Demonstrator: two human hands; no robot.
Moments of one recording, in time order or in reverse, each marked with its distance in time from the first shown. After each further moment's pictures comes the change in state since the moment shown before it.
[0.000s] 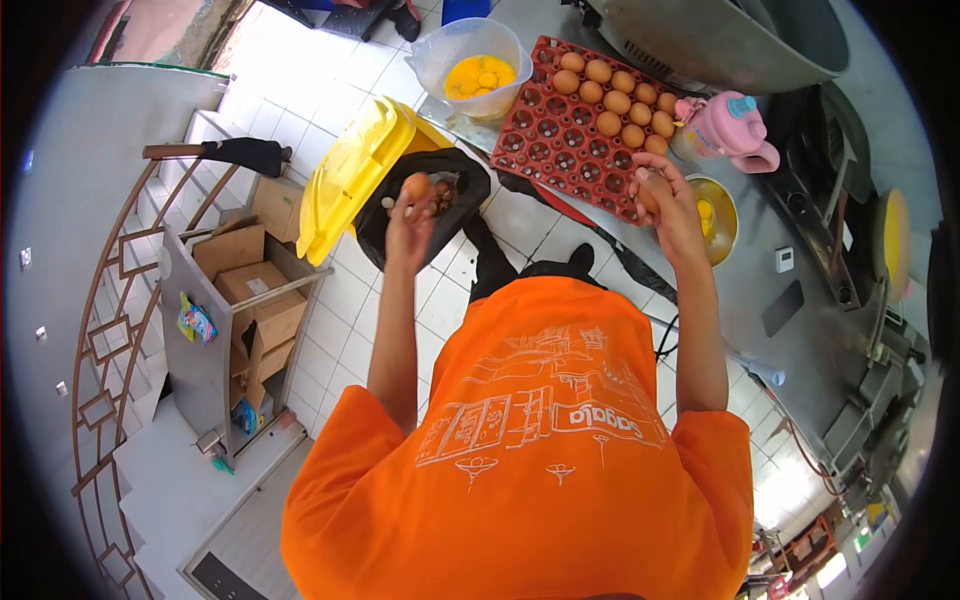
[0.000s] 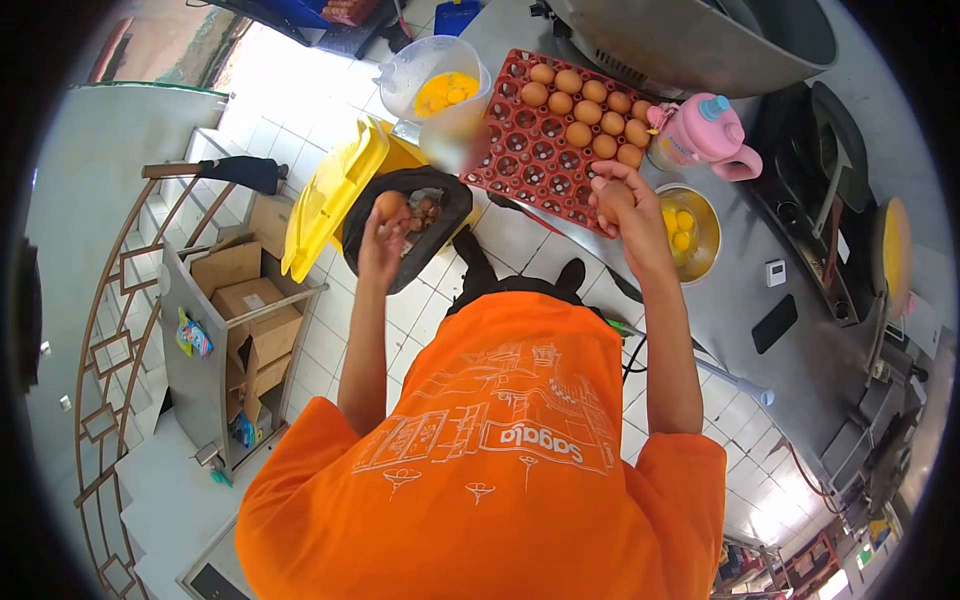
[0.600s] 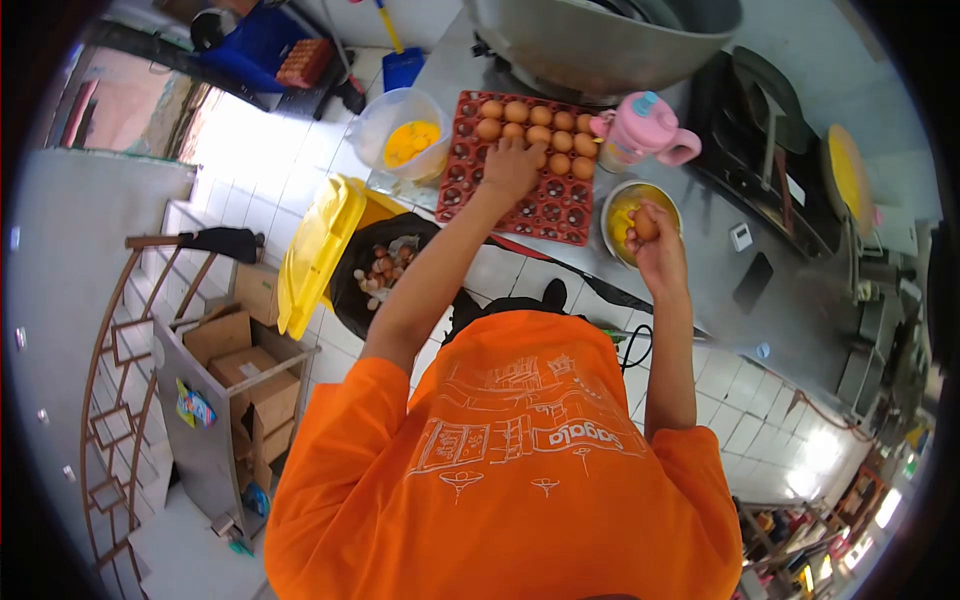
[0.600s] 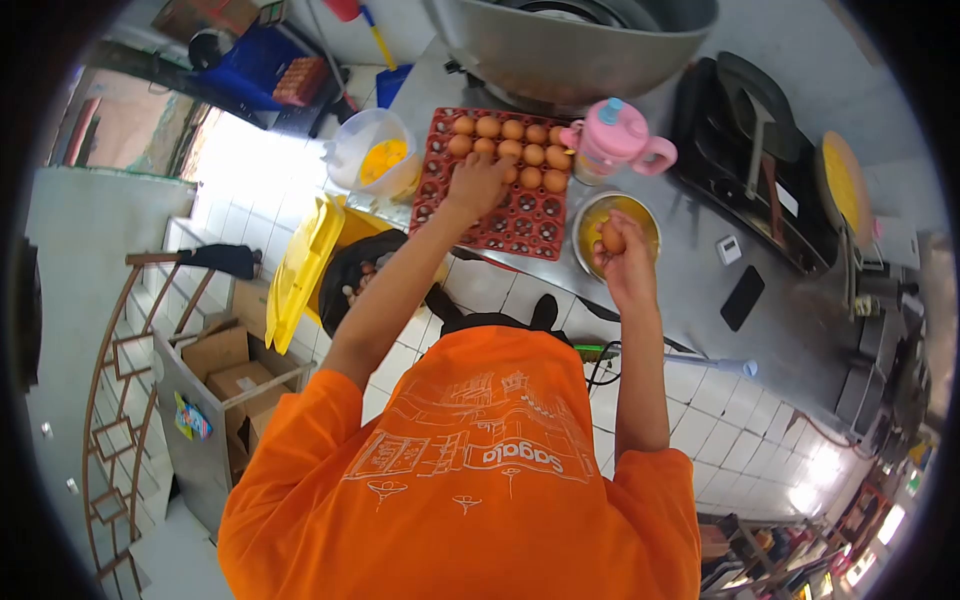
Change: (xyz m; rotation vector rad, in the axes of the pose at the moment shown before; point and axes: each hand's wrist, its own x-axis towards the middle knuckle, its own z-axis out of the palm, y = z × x) left_hand 0.076 -0.093 0.284 1.934 -0.534 1.150; right_hand -0.044 0.023 -0.078 0.494 0.362 -0.075
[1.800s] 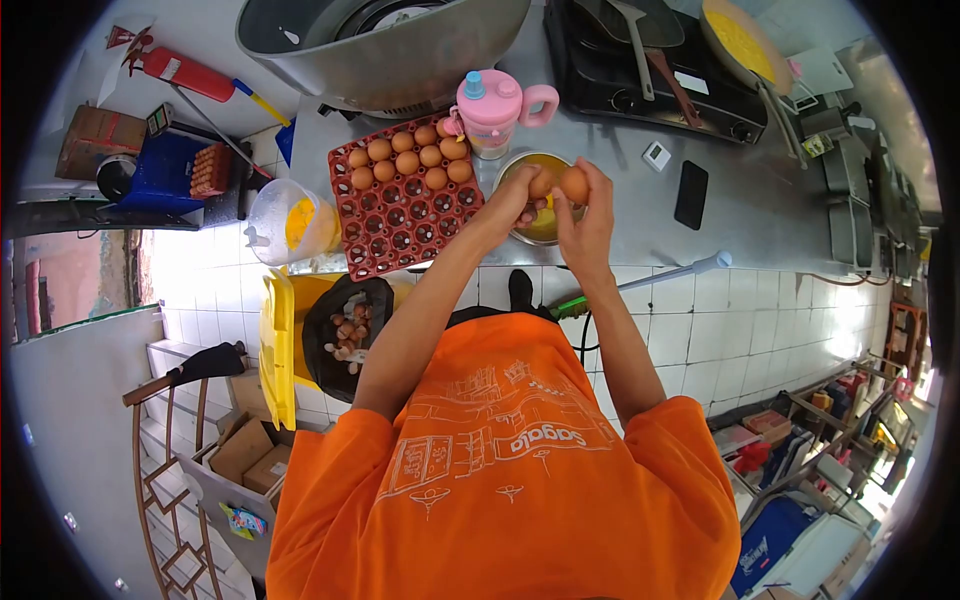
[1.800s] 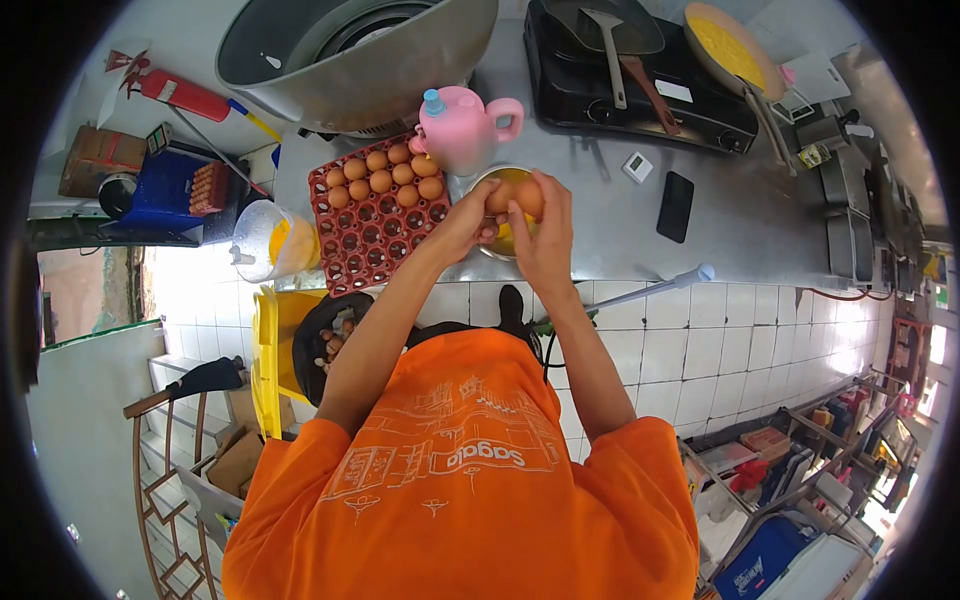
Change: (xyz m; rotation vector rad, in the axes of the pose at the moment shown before) left_hand 0.014 0.181 -0.033 -1.654 -0.894 -0.472; right_hand -0.031 -0.006 -0.014 -0.960 0.362 -1.061
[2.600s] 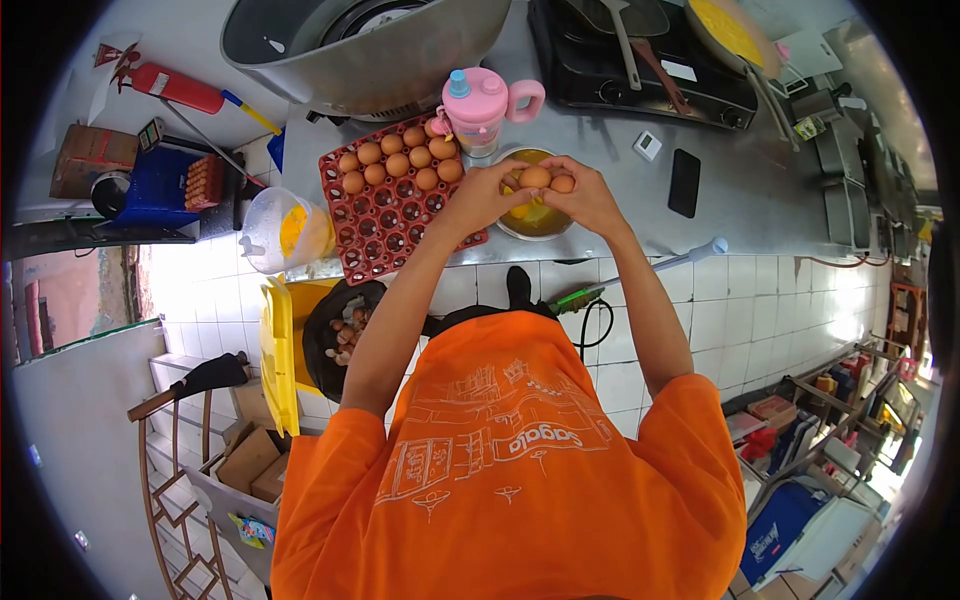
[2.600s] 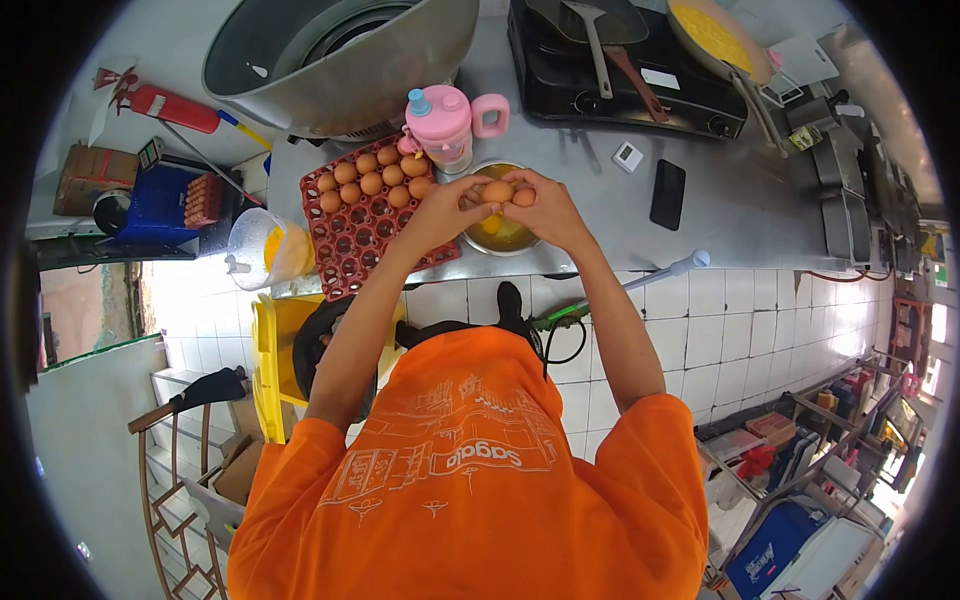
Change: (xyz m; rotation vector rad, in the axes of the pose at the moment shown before) left_hand -0.003 0.007 -0.029 0.927 0.004 0.521; right_hand 0.034 0.055 -0.018 0.173 -0.548 0.396
